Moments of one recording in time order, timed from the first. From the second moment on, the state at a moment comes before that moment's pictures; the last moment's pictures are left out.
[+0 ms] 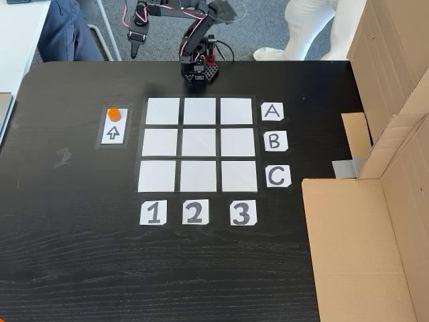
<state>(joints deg) 91.0 117.5 112.4 84.8 -6.6</state>
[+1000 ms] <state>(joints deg) 68.5 83.2 80.9 87.2 4.3</state>
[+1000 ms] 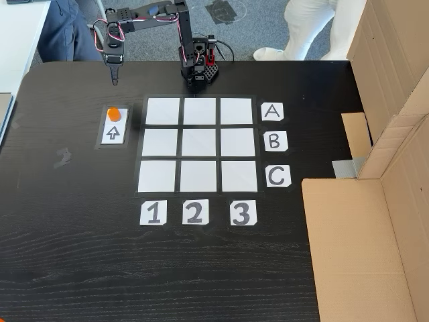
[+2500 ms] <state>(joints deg) 55.0 53.8 62.2 87.3 12.7</state>
